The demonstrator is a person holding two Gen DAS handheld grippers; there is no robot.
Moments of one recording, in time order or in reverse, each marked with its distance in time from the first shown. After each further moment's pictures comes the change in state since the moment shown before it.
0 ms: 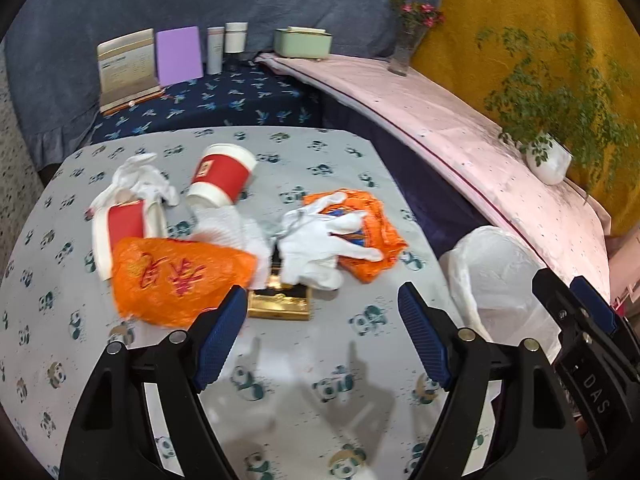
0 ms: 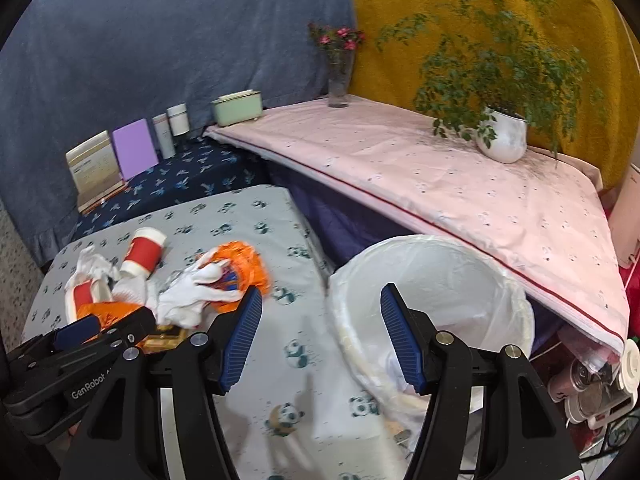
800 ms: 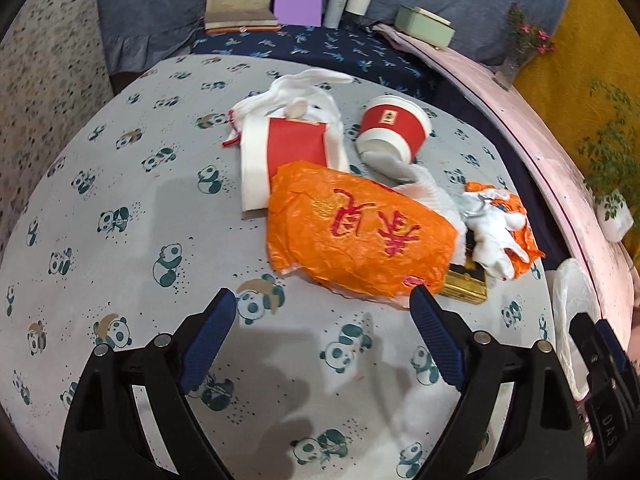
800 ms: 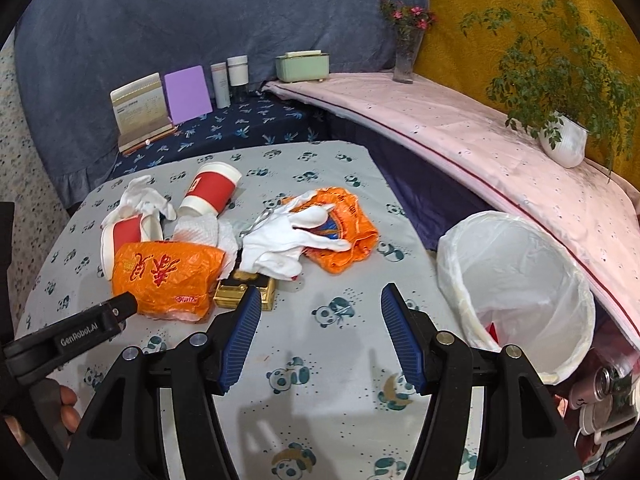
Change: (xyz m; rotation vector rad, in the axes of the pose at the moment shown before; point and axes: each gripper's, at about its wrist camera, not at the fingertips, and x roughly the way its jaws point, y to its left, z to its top) left arm 0.015 0.143 -0.032 -0.281 0.102 0.145; right arm 0.023 0.095 -0.037 -0.136 0.103 0.100
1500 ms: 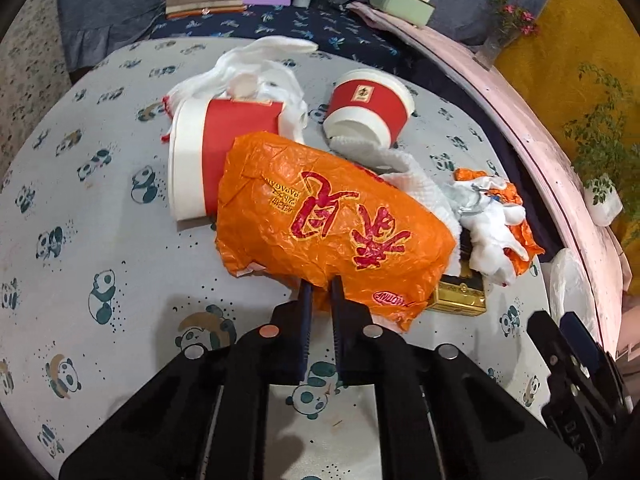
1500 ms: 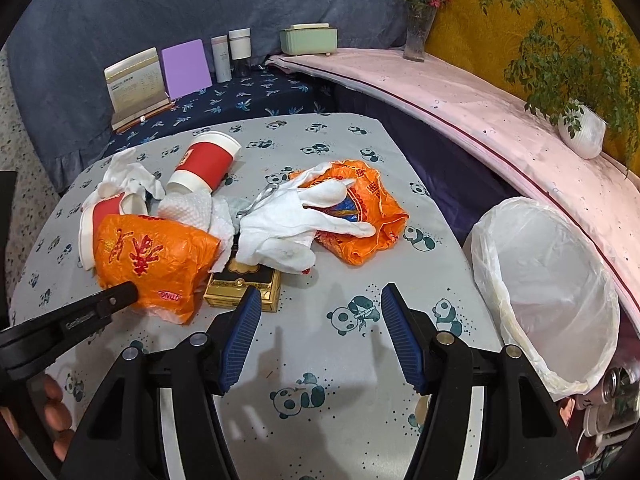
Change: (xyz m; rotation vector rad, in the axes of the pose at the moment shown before) left arm 0.040 -0.018 0.014 0.065 0.054 -0.092; right arm 0.049 0.008 0.001 -0.011 0.077 0.003
